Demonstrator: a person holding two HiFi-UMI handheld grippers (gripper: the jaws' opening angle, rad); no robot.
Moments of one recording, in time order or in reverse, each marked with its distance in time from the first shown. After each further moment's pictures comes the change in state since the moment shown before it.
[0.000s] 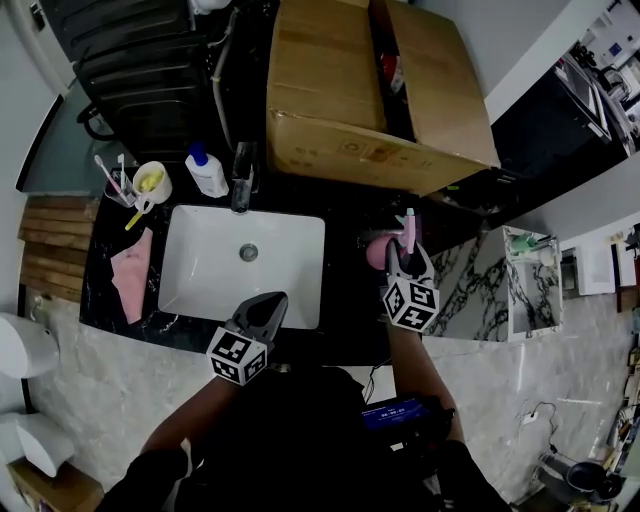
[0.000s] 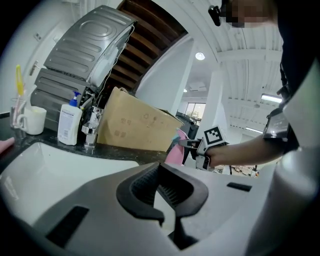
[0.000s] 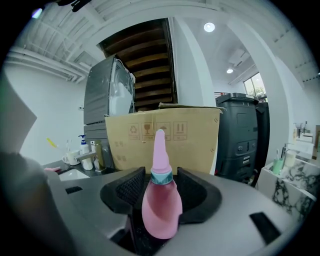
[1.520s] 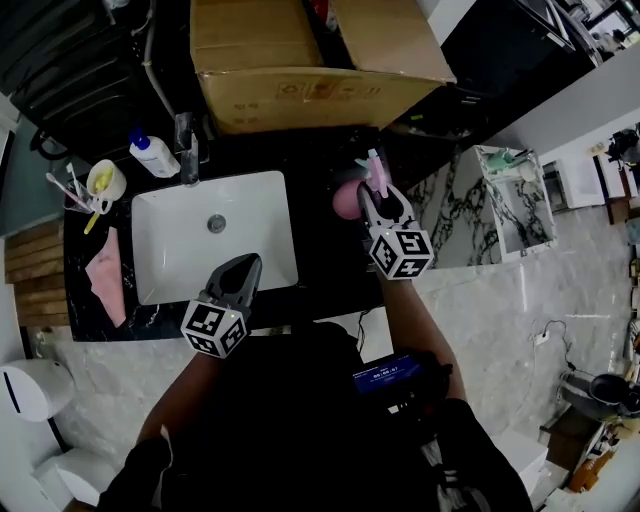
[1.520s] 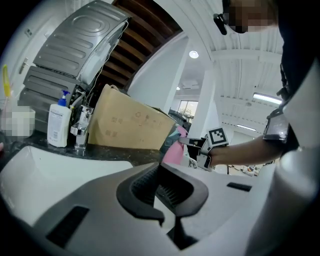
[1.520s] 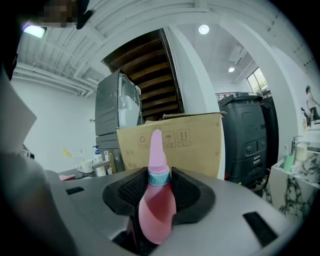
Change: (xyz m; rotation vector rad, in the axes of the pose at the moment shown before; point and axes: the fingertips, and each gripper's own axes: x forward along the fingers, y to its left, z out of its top) left arm 0.003 -0.009 0.001 0.036 0.035 -0.086; right arm -0.030 0.004 0.009 0.045 -0.095 0.129
